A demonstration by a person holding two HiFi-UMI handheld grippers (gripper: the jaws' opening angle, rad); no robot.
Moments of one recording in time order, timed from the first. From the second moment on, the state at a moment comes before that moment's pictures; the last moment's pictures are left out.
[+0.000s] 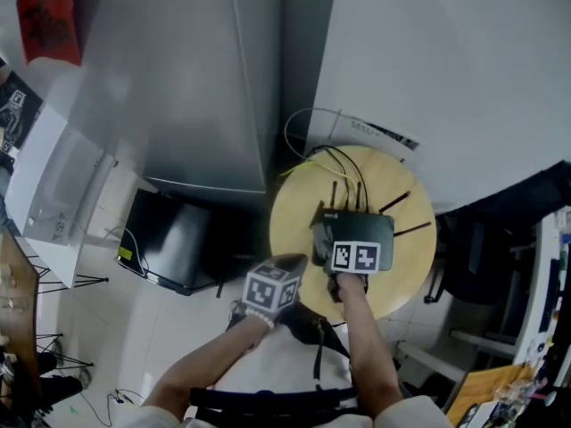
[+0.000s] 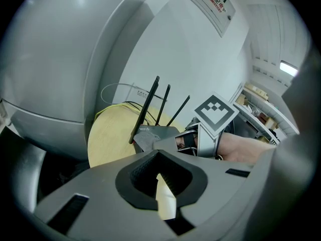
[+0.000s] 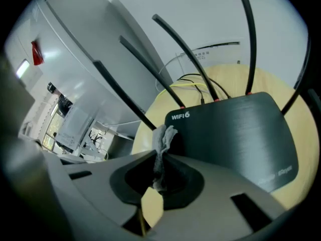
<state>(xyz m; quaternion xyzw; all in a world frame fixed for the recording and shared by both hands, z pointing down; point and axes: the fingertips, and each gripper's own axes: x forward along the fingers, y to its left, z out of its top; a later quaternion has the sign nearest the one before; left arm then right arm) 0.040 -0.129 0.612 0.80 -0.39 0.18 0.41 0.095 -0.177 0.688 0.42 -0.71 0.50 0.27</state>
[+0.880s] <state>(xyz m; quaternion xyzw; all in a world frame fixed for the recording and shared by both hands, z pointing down) 0.091 -0.130 0.609 0.83 -0.34 0.20 0.40 0.255 -0.147 0.705 0.54 -0.63 0.50 0.27</state>
